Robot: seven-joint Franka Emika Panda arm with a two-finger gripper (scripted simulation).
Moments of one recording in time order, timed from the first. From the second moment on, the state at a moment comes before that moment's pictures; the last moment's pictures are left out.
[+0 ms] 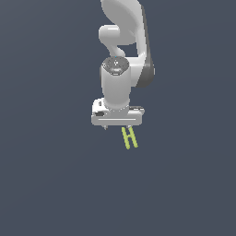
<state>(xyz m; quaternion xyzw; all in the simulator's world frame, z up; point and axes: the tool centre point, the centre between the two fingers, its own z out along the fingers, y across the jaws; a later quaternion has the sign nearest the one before) 0.005 -0.004 0.165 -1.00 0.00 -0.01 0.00</state>
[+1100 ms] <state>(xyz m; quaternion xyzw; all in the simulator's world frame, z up) 0.001 -0.010 0.147 -1.00 -0.01 0.00 -0.01</state>
